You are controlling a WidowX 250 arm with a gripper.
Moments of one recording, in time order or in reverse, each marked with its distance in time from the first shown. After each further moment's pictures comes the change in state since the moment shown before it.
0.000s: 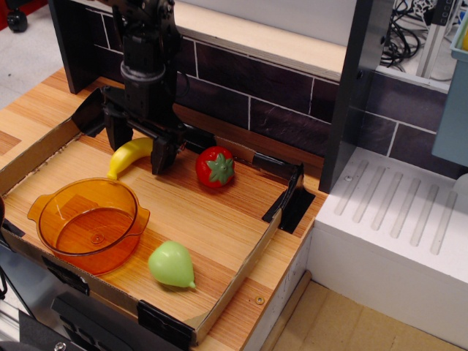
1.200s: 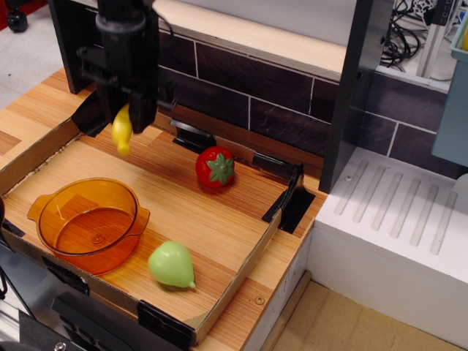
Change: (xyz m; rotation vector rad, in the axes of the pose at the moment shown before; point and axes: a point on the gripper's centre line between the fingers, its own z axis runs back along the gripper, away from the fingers) arm -0.007 0.001 0.063 -0.052 -0.070 0.092
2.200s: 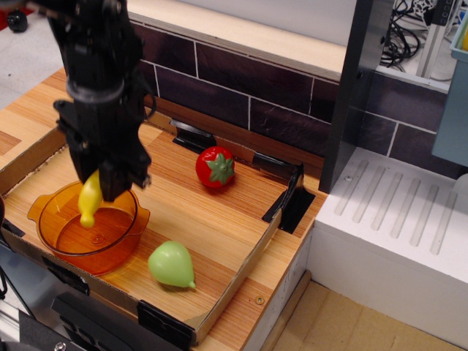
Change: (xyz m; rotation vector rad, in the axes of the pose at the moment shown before) arm -0.078 -0.023 -0.015 0.069 0.010 -0.198
